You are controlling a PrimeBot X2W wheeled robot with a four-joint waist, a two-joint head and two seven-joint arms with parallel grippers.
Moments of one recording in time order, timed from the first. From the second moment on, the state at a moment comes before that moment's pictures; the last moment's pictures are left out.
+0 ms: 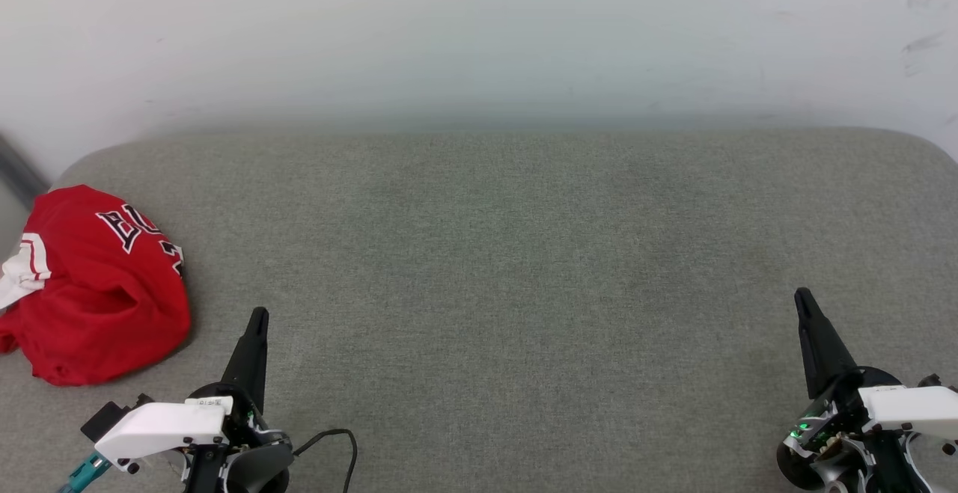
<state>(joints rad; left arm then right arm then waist) -0.11 0.05 0.12 0.25 -1.61 -0.13 0.11 -0.10 -0.05 -0.11 0.25 1.62 0.13 0.11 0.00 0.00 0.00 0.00</state>
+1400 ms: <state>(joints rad) -0.08 0.05 0.06 0.24 -1.59 -0.13 0.06 -0.07 -0.05 -0.08 0.24 1.58 0.13 0.06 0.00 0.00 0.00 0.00</state>
